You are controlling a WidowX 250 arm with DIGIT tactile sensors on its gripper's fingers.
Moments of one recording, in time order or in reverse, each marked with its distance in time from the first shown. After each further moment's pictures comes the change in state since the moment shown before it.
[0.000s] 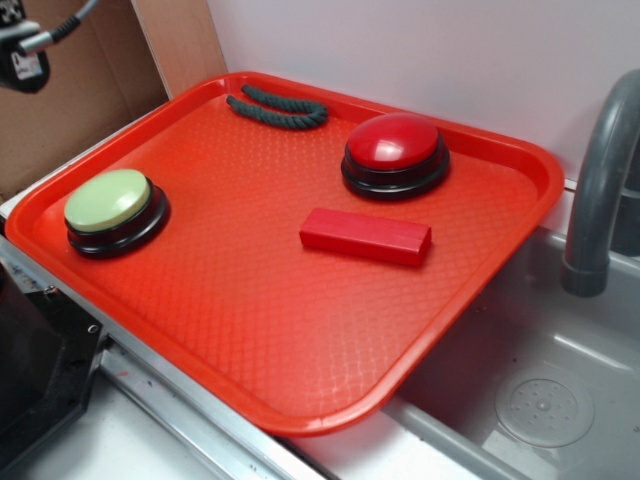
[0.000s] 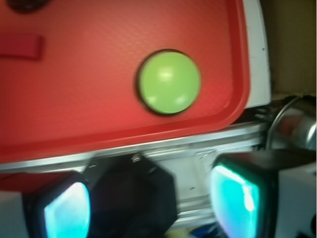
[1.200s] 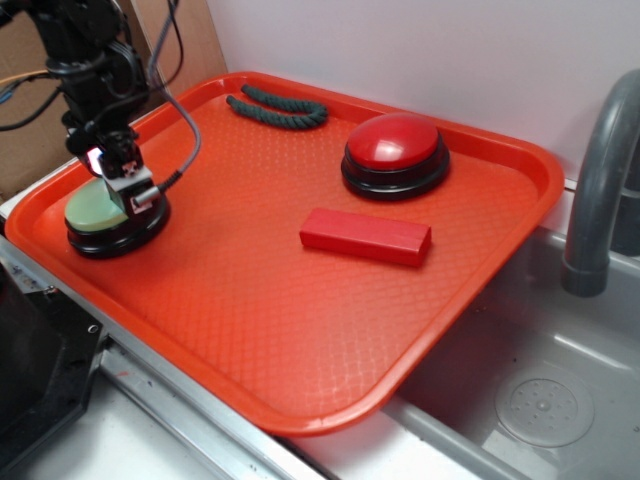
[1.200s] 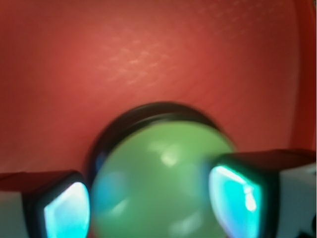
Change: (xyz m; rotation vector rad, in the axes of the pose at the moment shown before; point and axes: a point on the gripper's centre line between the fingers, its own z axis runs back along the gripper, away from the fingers) arm 0.067 -0.008 -0.107 0.081 -0.152 -0.235
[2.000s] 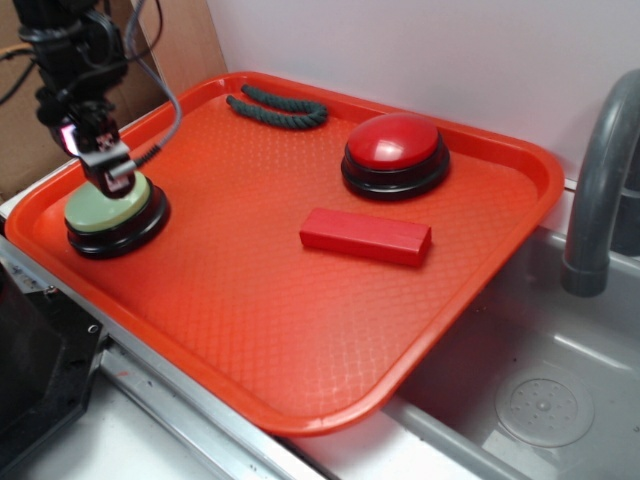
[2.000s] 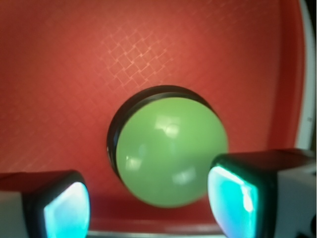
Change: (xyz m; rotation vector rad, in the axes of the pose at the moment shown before) arm -0.019 -0.002 0.046 0.006 0.021 0.043
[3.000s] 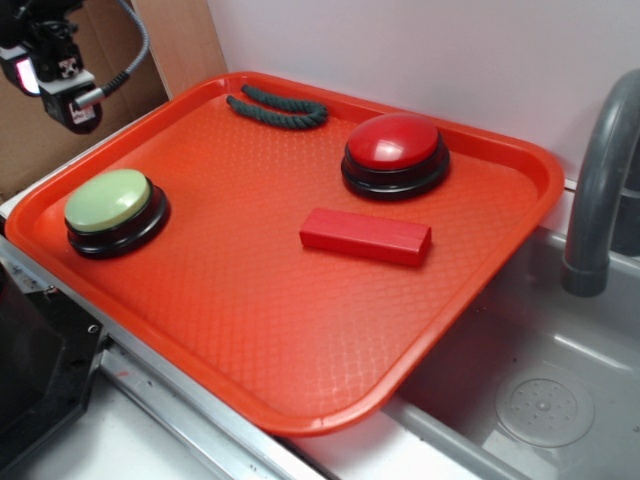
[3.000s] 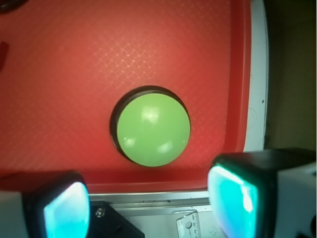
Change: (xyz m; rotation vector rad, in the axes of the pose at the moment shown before) arm -0.005 0.003 0.048 0.011 0.014 0.065
